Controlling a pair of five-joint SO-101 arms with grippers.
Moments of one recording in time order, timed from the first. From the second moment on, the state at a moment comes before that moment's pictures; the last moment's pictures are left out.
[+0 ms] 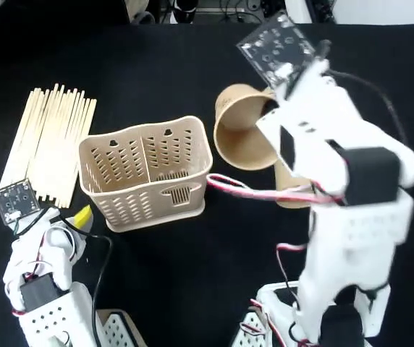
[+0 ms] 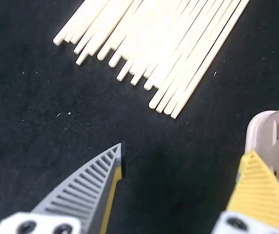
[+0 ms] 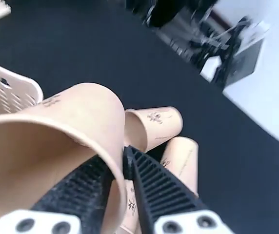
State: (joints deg) left arm -32.1 -101.9 93.9 63.2 -1.6; right arm -7.6 -25.6 -21.5 94.7 32.9
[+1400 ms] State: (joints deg) left arm -30.1 -101.9 94.0 63.3 -7.7; right arm -28.5 4.4 -28.9 97.3 29.9
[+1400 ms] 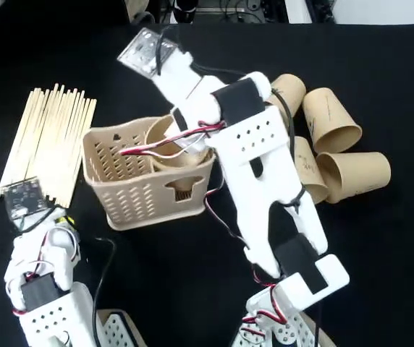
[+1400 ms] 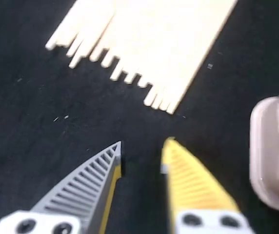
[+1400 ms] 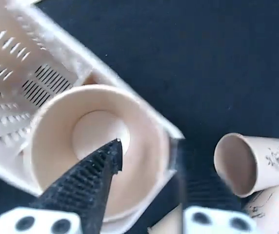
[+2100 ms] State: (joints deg) left arm -27.7 -101.9 94.1 64.1 -11.4; right arm -12.9 -30.8 -15.3 99.1 36.9
